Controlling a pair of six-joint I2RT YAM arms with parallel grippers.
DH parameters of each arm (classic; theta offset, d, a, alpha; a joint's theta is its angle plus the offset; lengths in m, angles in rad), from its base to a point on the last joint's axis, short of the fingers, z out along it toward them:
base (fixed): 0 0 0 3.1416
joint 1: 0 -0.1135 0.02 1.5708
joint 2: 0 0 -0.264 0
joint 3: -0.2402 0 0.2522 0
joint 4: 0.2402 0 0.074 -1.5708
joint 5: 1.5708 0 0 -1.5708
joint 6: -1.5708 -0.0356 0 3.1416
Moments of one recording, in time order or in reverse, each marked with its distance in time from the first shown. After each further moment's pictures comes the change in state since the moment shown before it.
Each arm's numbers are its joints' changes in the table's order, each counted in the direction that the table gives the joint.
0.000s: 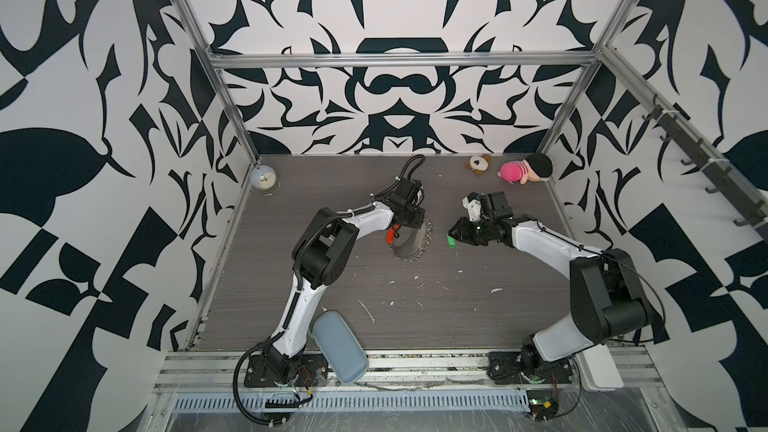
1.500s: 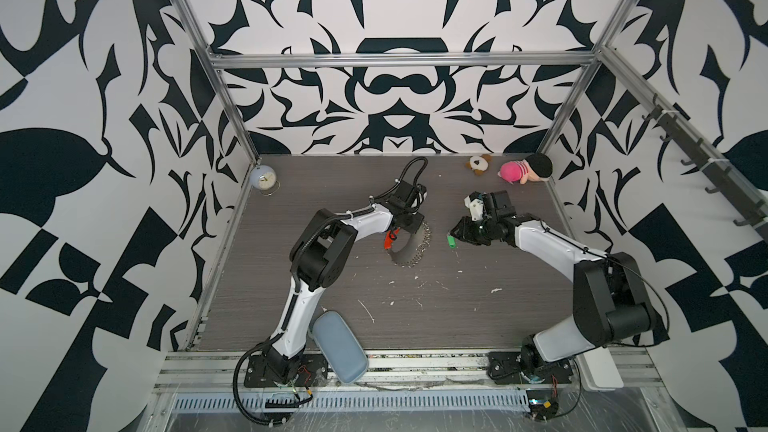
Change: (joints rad) left arm 0.017 -0.085 0.118 -0.008 -0.004 -0.293; right arm 0.015 -0.041 -0.031 0.067 -0.007 0.022
